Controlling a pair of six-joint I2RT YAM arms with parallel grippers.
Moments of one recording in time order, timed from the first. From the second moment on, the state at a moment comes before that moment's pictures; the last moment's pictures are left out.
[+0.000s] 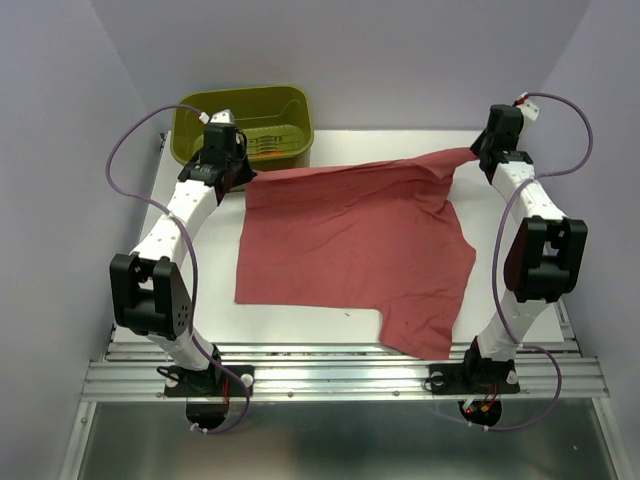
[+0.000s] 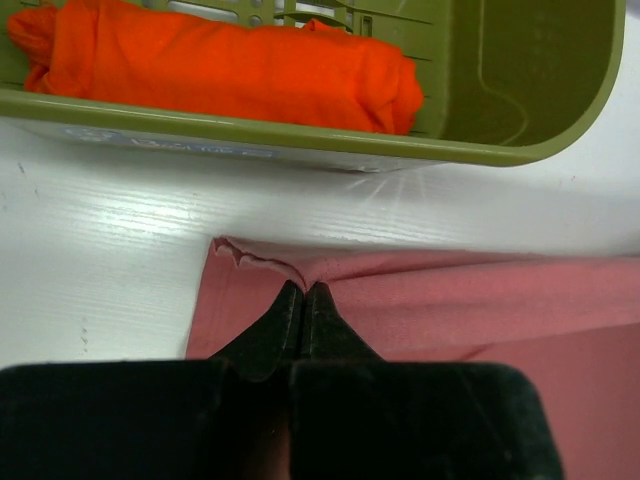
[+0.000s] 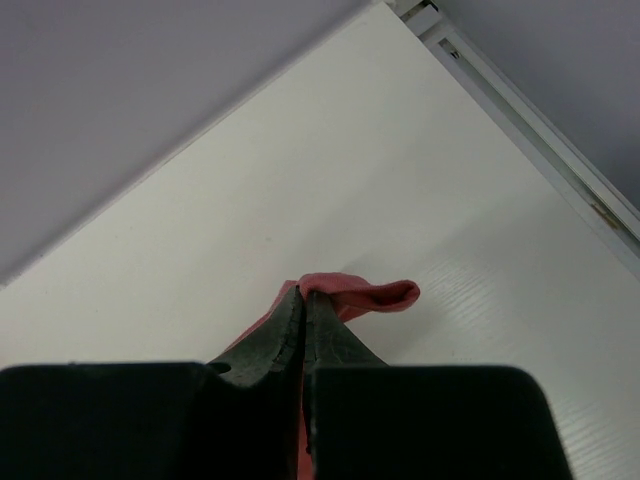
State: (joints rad) left arm -0.20 1.60 1.40 -0.43 -0.09 -0.43; right arm -0.08 1.85 1.56 -0.16 0.36 0.45
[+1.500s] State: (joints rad) left arm -0.10 1.45 1.36 -0.69 -0.16 -0.42; right arm 0.04 2.23 1.75 0.16 -0.04 0.80
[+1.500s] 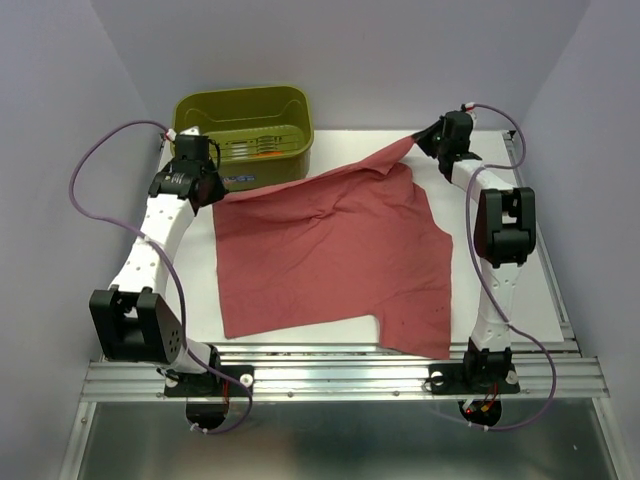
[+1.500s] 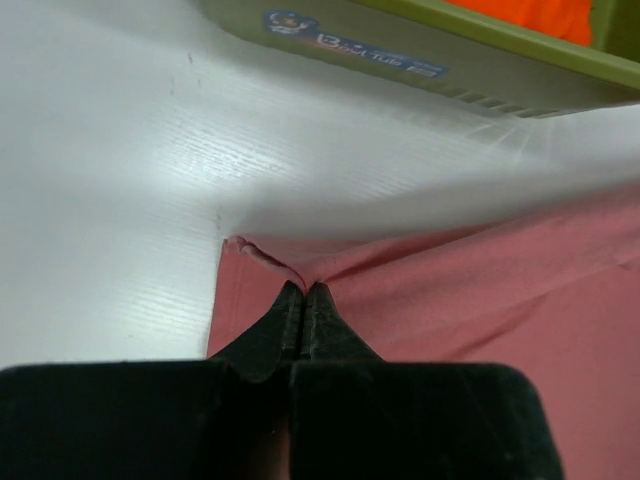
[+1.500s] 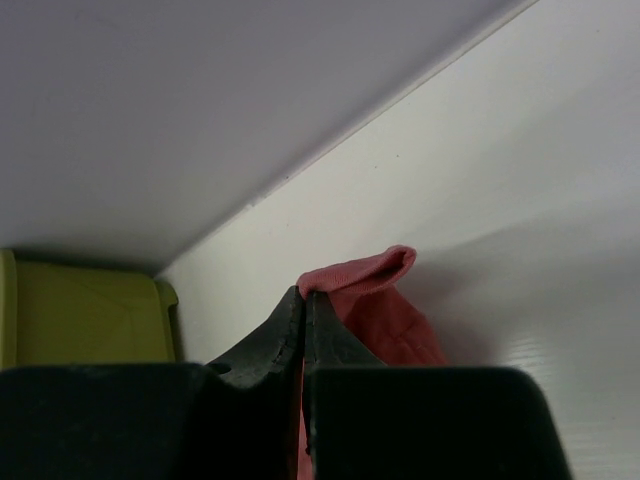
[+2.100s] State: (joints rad) left arm -0.02 1.52 1.21 -0.63 -0.17 -0.45; right arm 0.06 2.26 1.72 0.26 -0.10 0.96
